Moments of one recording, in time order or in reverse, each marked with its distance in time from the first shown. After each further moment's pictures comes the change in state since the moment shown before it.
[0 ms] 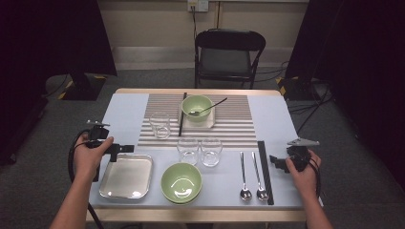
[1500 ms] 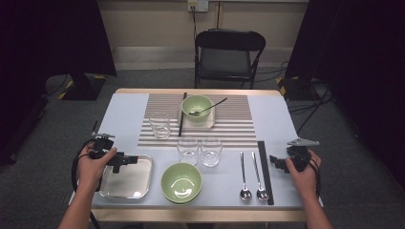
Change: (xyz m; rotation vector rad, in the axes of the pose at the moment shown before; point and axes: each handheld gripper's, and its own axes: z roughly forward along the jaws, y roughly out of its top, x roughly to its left) left arm -0.001 -0.027 0.015 -0.001 -0.060 0.104; right arm 0.000 0.000 0.000 -0.001 -0.001 -0.001
